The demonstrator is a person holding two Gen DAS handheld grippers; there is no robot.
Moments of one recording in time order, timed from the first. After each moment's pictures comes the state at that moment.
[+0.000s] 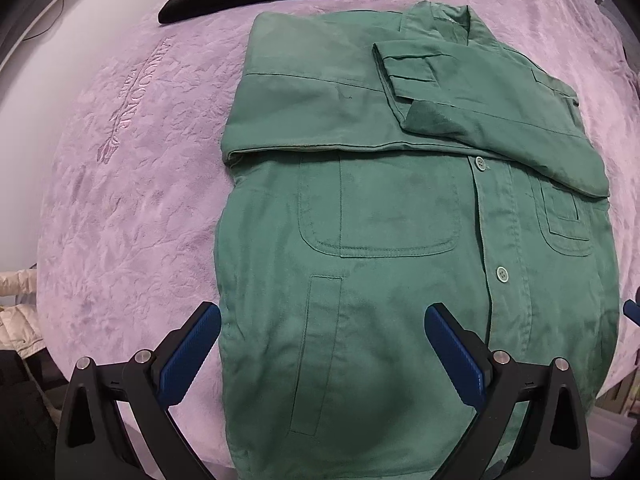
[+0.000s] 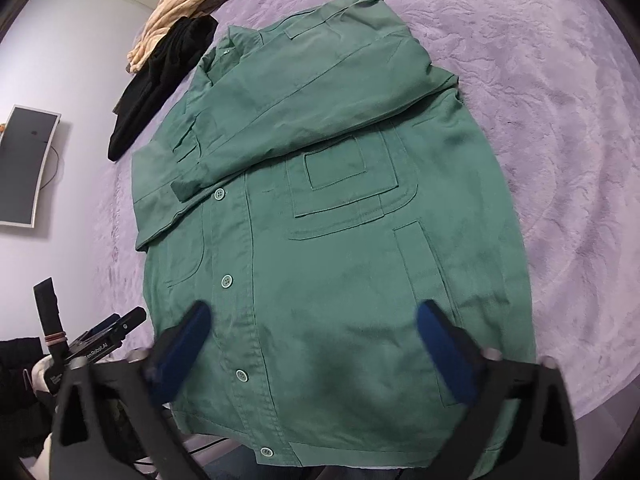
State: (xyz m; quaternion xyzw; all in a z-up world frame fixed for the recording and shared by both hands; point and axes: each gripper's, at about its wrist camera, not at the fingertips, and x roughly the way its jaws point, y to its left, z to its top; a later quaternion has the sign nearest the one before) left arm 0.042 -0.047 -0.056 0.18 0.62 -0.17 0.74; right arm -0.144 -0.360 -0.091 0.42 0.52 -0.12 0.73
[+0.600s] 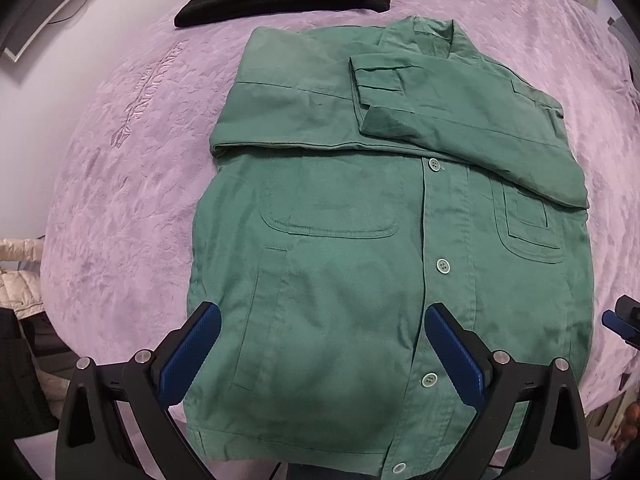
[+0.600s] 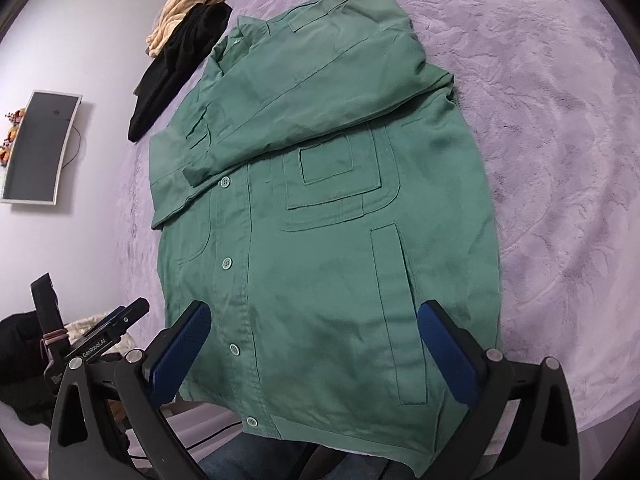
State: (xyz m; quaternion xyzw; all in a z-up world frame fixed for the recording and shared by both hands) left arm 0.004 -0.081 -0.039 0.15 0.62 -0.13 0.76; right arm -0.160 -0.394 -0.097 0.43 0.54 -0.05 0.72
